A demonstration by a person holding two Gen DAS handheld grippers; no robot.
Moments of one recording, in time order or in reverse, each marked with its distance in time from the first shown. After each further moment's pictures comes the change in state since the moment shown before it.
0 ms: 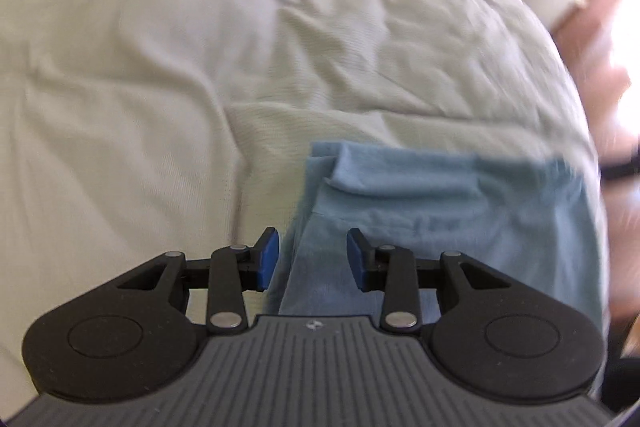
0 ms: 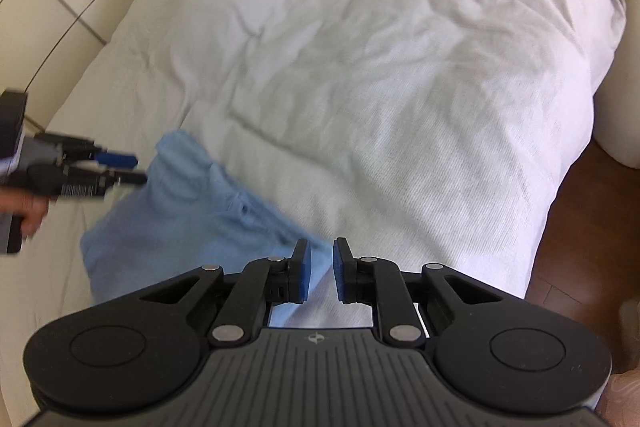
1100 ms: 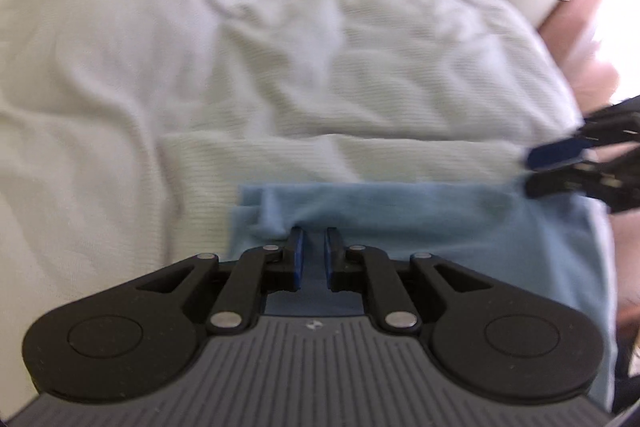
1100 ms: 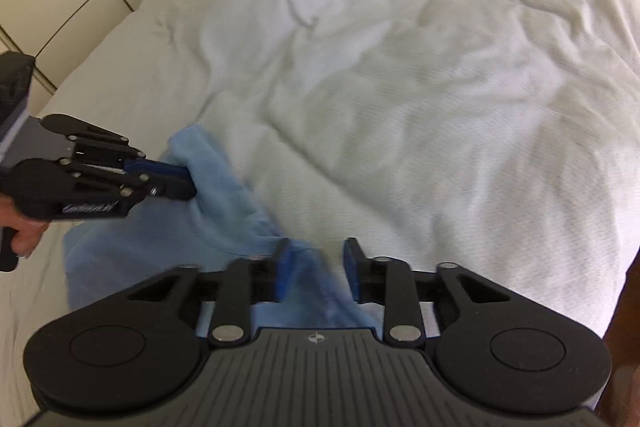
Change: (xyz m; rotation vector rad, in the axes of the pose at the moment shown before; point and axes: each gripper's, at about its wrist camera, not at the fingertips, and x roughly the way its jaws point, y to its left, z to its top) left arm 0.039 -0.041 0.007 0.107 -0.045 0.026; right arm 0.065 0.029 0.035 -0.162 -0.004 0.013
